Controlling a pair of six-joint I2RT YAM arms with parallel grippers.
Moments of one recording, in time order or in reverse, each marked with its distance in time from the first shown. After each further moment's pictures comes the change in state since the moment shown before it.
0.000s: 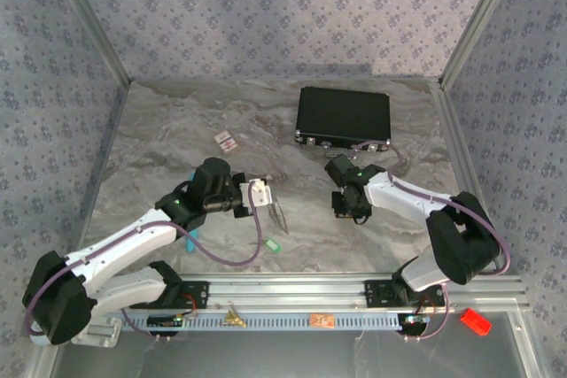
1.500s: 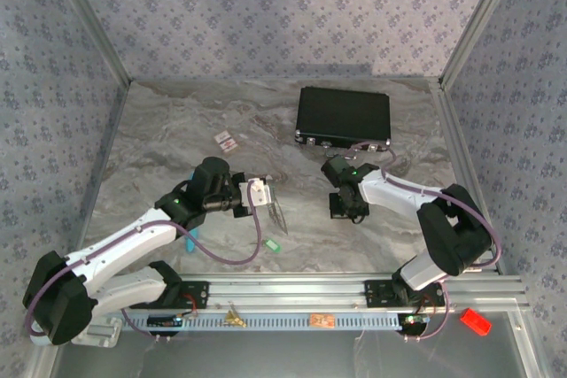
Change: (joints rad) left arm 0.013 0.001 0.000 -0.002 0.023 0.000; right arm 0.011 0.064 0.018 0.006 0.005 -0.025
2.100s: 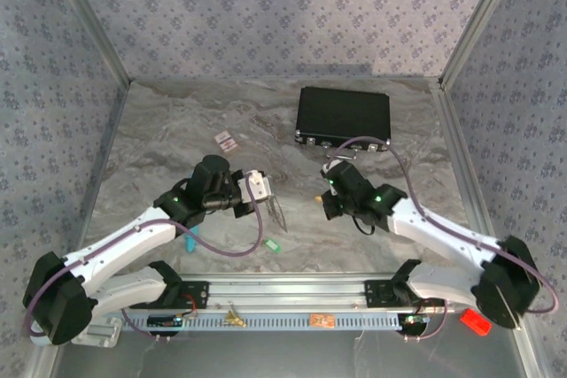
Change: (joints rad) left arm 0.000 0.000 0.036 -0.052 -0.009 -0.163; right arm 0.166 -0.436 -0.106 0.228 0.052 -0.314
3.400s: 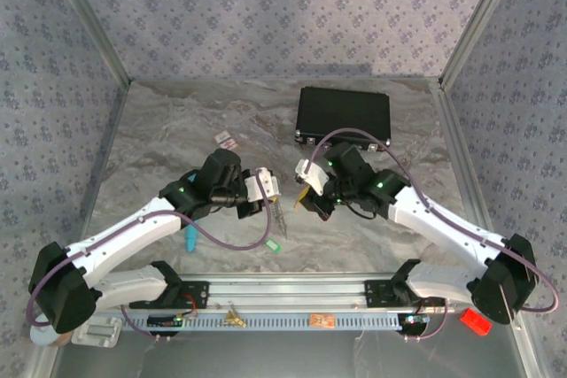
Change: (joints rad) left arm -0.046 0.069 0.130 -0.179 0.001 -0.008; right arm -0.026 0.097 0.216 -0.116 -0.455 -0.446
